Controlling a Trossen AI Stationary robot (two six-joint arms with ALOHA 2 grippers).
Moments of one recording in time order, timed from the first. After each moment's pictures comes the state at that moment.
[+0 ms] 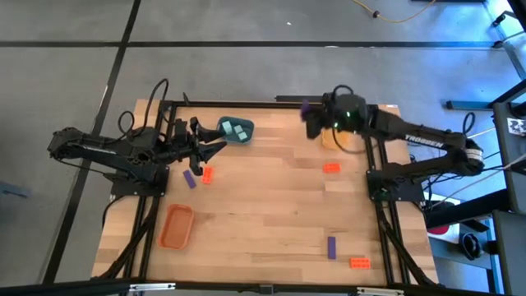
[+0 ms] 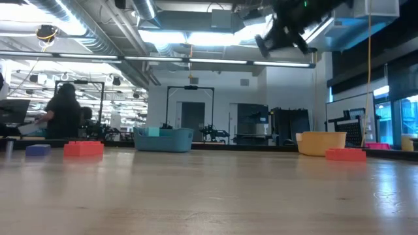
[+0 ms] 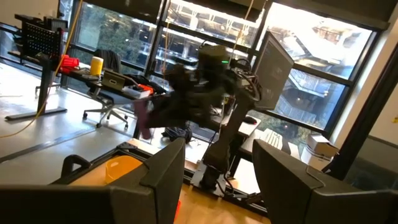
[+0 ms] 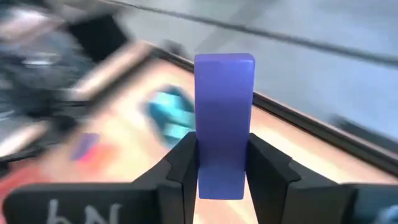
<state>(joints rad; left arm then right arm) -0.10 0.79 0.67 0.35 -0.35 -0.26 -0.37 1.14 1.02 -0.35 0.19 0.46</state>
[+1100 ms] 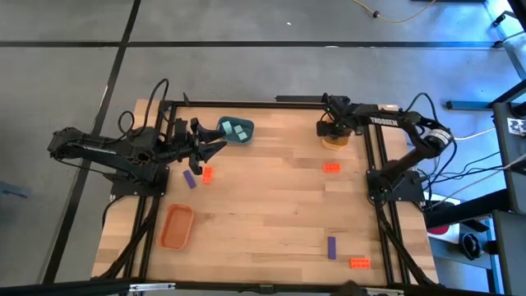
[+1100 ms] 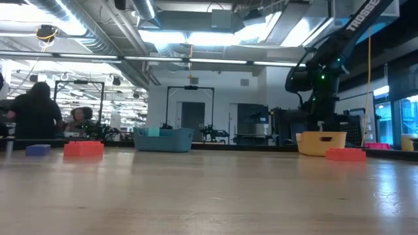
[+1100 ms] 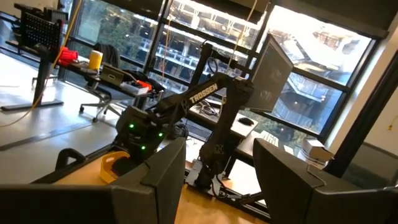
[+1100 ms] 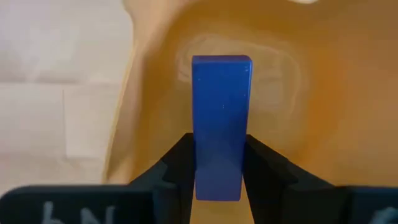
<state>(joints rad) -0.10 0.79 0.67 0.35 -0.36 -0.31 -0.82 1.55 0.78 -0.56 0.15 0.73</state>
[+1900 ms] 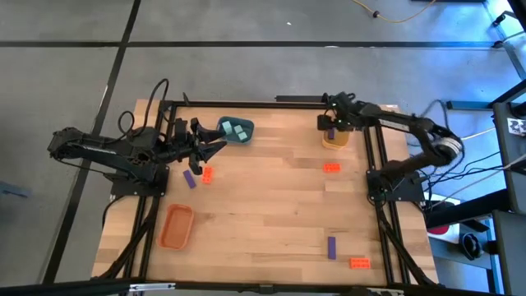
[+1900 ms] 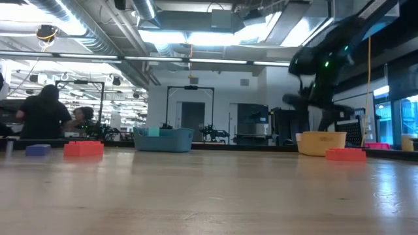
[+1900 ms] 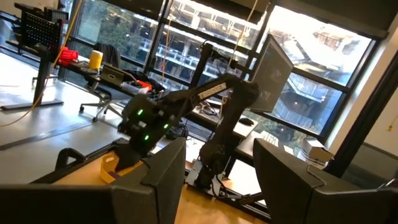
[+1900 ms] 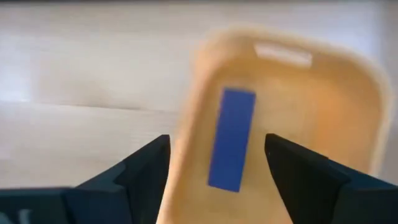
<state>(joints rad) -0.10 0.78 0.67 0.35 -0.36 -0.31 -0.82 1.40 0.79 -0.52 0.13 0.68</state>
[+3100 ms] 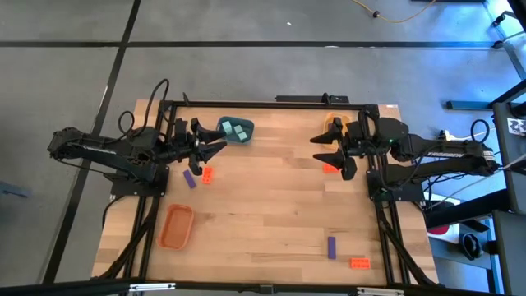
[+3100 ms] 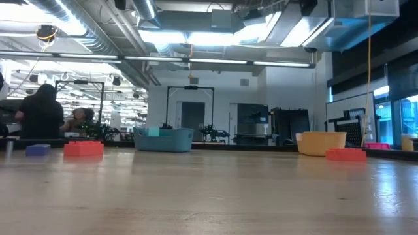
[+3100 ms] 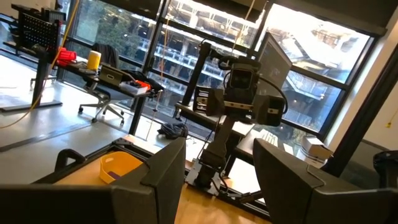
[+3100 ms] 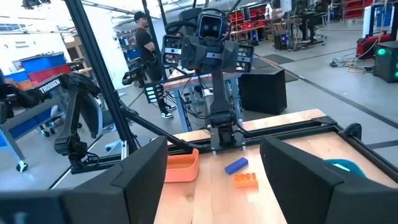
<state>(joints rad) -0.10 0.79 0.67 0.35 -0.35 -0.30 -0.07 0.82 0.76 0.08 -0.15 0.23</state>
